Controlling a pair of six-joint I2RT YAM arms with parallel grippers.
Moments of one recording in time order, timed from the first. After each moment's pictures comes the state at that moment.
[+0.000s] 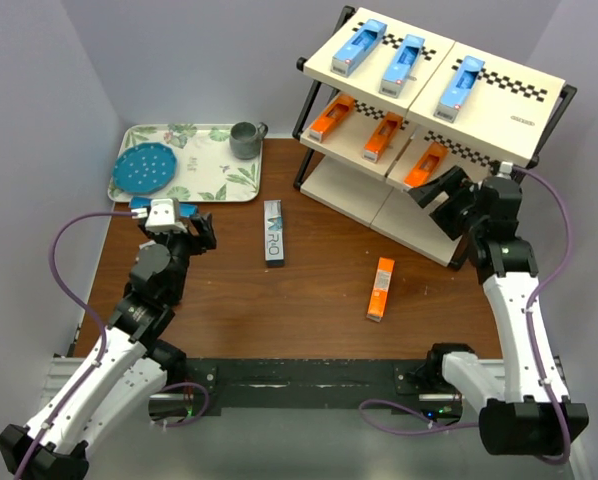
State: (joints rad) left arm -0.47 0.59 0.54 0.02 -0.46 -0.17; right arm -0.03 0.96 1.03 -0.52 -0.18 0.80
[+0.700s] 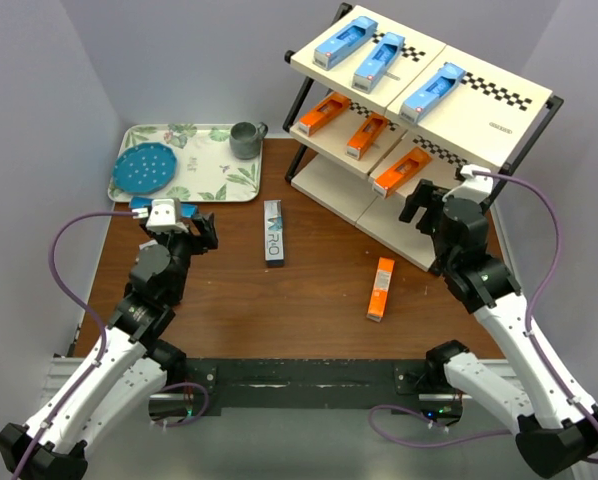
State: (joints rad) left arm -0.48 0.59 0.54 0.04 -0.45 -0.17; right arm 0.39 0.83 0.92 -0.37 0.50 0.36
